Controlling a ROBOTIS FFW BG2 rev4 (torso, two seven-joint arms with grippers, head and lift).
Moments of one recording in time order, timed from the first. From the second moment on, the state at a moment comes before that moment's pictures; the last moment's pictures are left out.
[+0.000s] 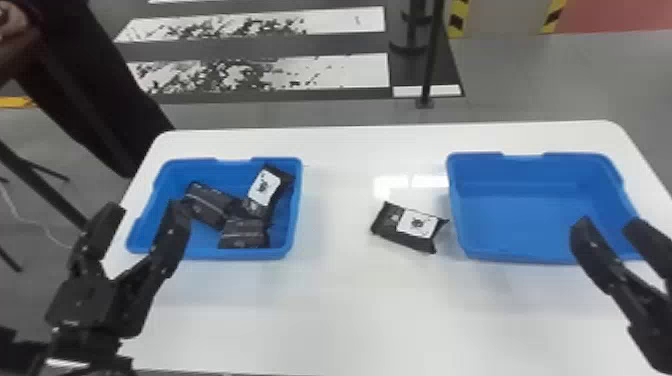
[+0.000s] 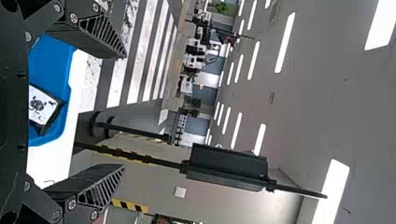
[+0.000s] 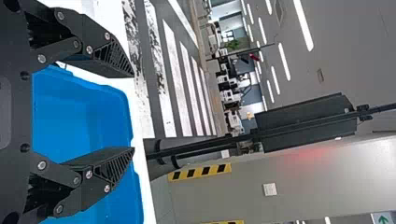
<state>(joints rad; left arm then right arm) 0.78 0.07 0.24 -2.20 0.45 -0.21 -0.28 0.81 0.00 -0.21 -2.33 -0.33 0.12 0.29</state>
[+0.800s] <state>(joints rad) 0.48 0.14 0.03 -2.03 0.25 0.05 -0.39 0.80 0.00 -0.20 -2.32 -0.33 0.12 0.29</state>
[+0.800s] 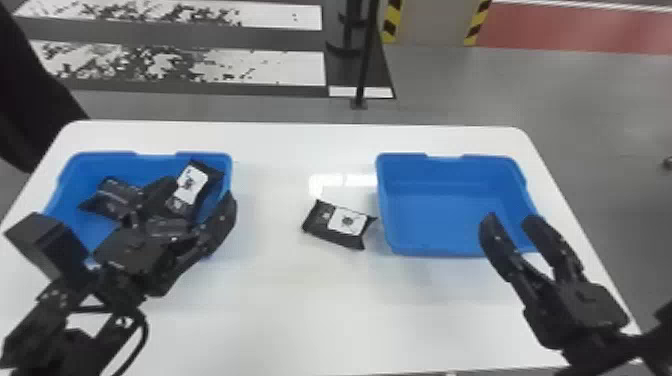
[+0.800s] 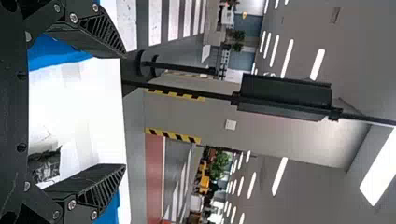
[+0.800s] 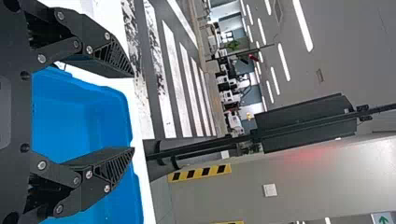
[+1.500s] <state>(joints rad) 0.13 0.10 -0.17 -1.76 -0.11 0.21 -0.57 0.79 0.00 -0.20 -2.31 -0.33 0.12 0.29</state>
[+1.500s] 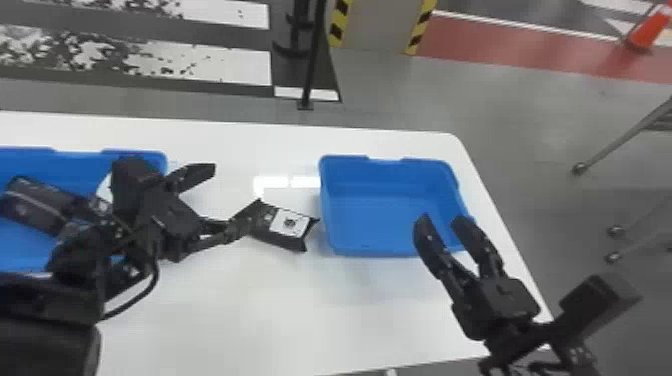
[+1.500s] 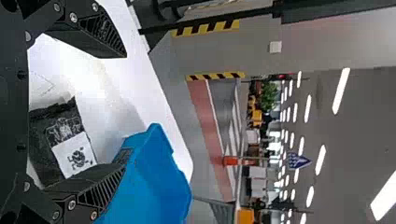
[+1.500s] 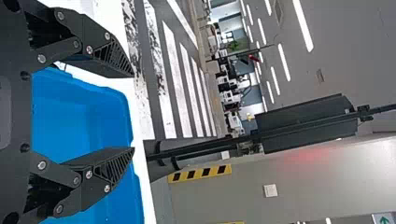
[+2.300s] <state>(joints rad) -0.16 0.08 -0.45 -1.36 -0.31 0.28 -0.57 0.78 0.00 -0.19 -2.30 -0.33 0.12 0.29</state>
